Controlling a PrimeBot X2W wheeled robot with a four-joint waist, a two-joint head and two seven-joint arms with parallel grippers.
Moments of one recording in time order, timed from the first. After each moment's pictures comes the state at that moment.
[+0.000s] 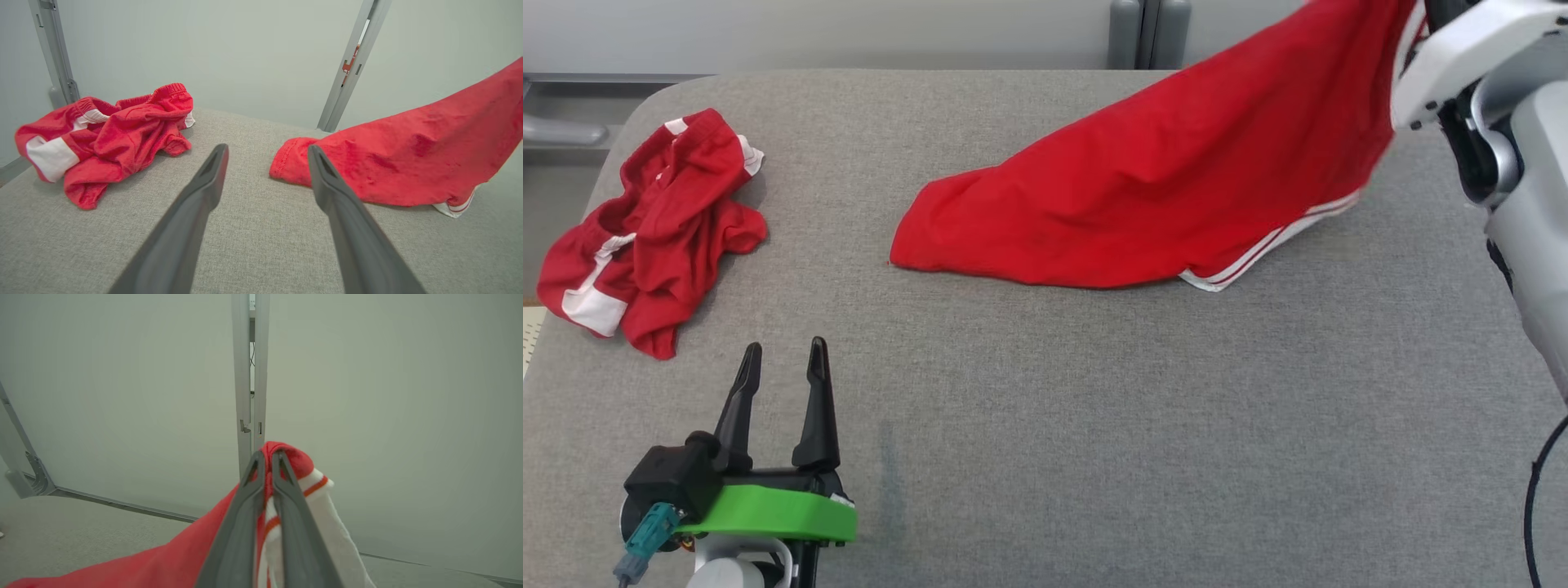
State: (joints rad) left arm -0.07 0.08 -0.06 0.15 -0.36 -0.13 -0.26; right arm -1.09 -0.36 0.39 0.89 0.49 0.13 -0.17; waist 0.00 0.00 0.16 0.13
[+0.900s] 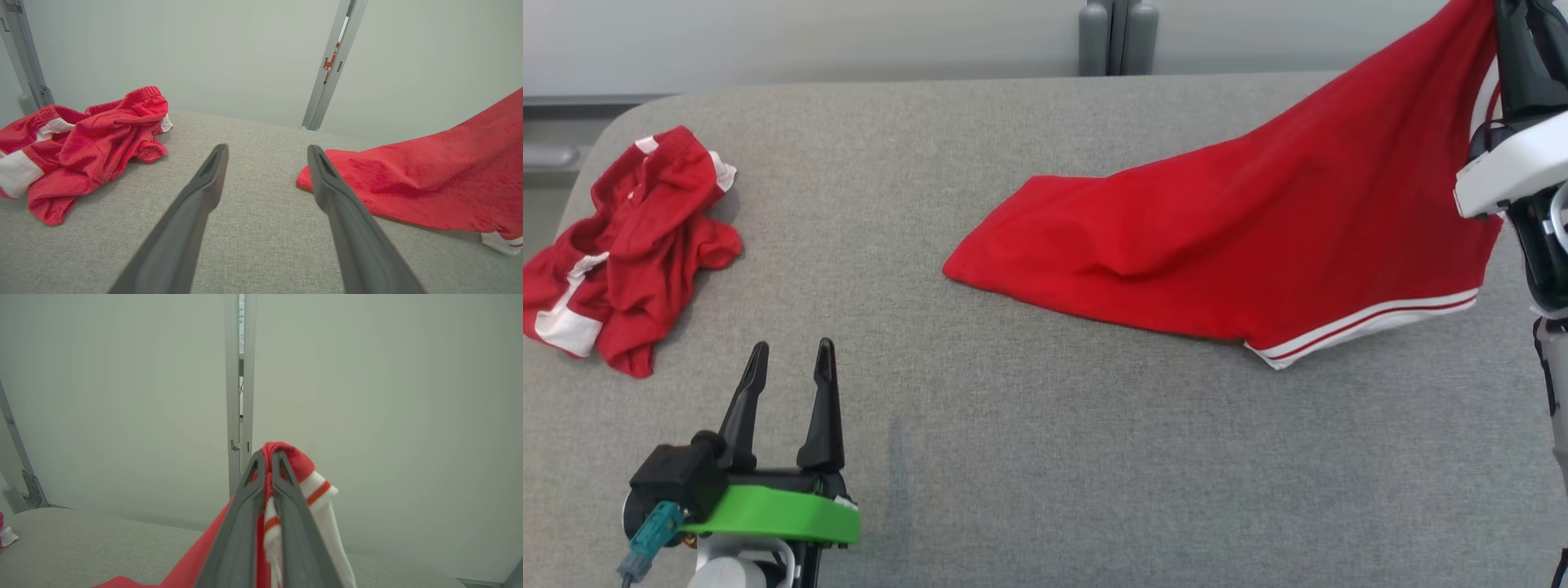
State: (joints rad) left arm -0.07 0.10 -0.08 0.14 -0.36 -0.13 -0.26; right arm -0.61 -0.34 -0.01 0.05 0.29 0.13 0.14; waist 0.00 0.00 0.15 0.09
